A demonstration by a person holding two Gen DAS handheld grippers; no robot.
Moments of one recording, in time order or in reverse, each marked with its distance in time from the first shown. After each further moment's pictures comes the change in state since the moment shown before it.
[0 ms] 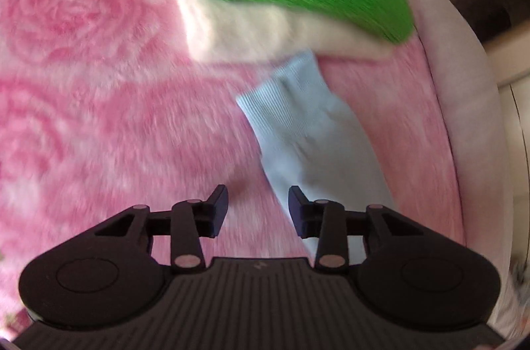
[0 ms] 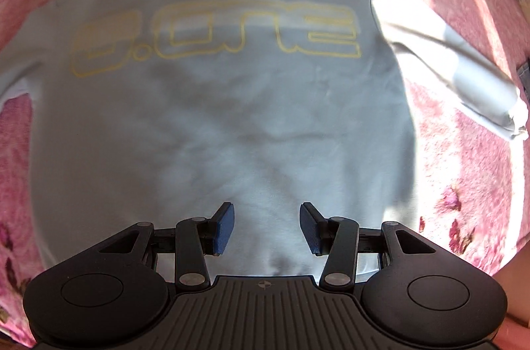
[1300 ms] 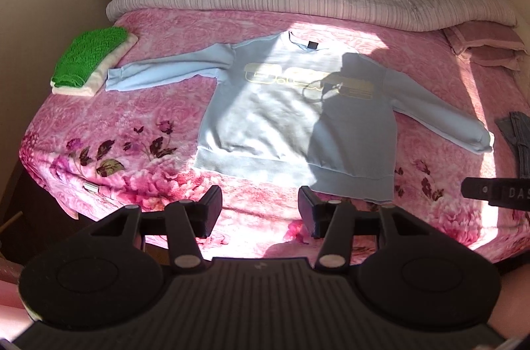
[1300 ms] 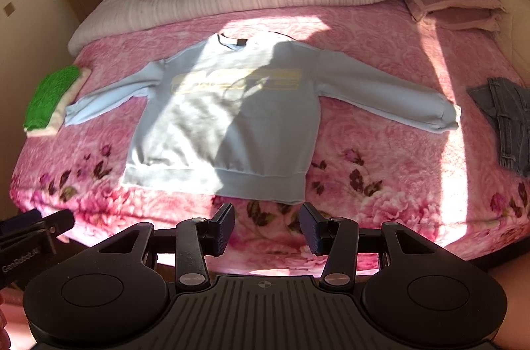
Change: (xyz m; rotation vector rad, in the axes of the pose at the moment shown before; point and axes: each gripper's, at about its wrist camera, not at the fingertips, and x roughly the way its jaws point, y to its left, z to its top) left arm -0.463 -0.035 -0.469 1.172 -0.006 -0.040; right arm -0.239 -0.205 -0.261 -0.096 -0.396 0.302
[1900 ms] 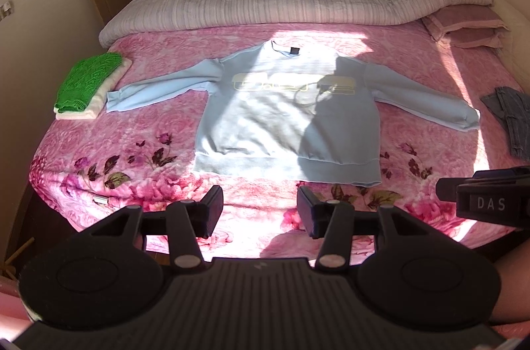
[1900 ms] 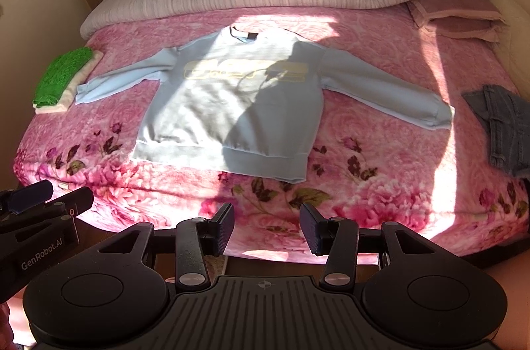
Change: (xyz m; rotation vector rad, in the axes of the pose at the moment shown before) left arm -0.056 -0.028 -0.035 0.112 -0.063 0.015; right arm -0.043 0.024 -0.043 -0.084 -0.001 -0.003
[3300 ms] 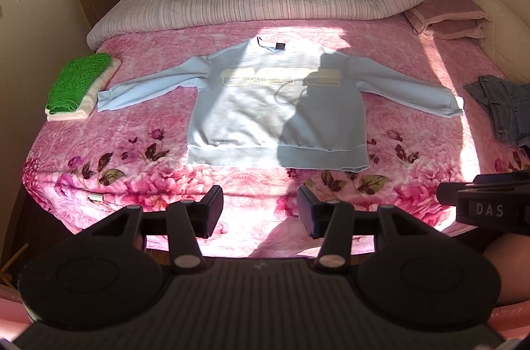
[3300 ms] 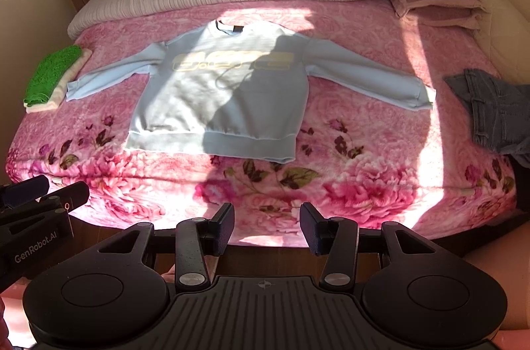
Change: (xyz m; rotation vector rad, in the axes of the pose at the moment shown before) left arm -0.024 0.003 -0.021 0.046 -0.004 -0.057; right arm -0.023 0.009 -0.032 0.047 0.004 -0.056
